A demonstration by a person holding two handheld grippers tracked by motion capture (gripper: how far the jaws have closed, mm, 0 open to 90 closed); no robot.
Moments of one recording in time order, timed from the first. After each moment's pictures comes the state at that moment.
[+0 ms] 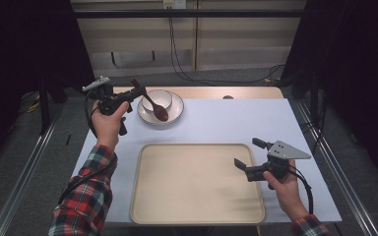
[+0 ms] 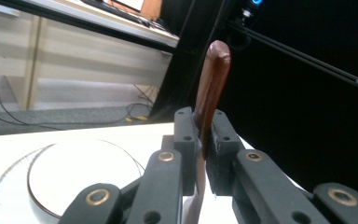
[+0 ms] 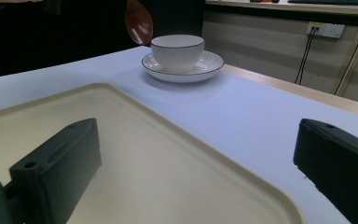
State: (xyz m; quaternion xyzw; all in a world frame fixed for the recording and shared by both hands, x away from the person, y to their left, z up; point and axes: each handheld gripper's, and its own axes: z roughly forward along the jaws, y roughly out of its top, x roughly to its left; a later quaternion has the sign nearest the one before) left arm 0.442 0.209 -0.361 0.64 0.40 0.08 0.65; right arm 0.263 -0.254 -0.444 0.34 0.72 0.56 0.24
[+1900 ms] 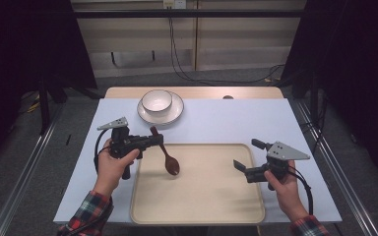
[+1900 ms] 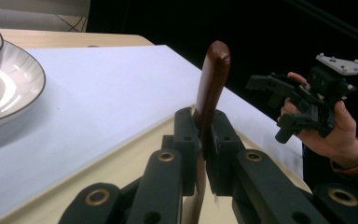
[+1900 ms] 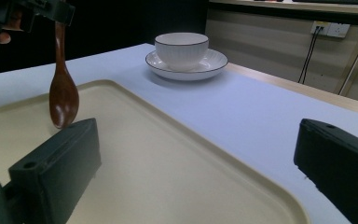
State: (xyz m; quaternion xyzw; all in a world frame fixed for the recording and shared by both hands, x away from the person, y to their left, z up) left arm 0.349 0.183 -0.412 0.73 0.32 -0.05 0.61; right arm 0.261 -0.252 -0.445 0.33 0.72 0.56 0.25
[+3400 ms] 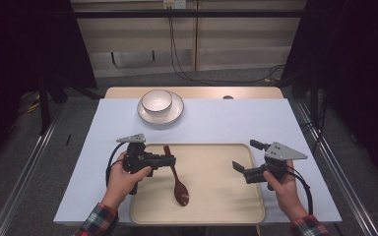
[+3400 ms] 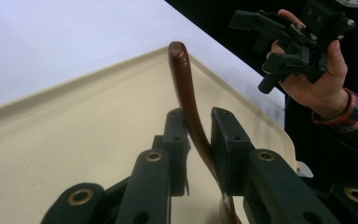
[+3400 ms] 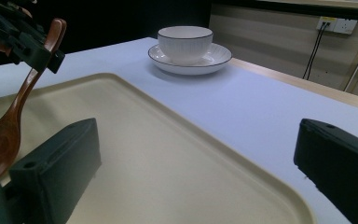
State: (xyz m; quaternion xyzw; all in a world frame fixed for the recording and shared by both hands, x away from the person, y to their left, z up) left arm 0.330 0.155 -0.445 0.77 0.30 -0.11 0.55; right arm 0.263 -0.250 -0.449 0.33 0.73 0.55 0.24
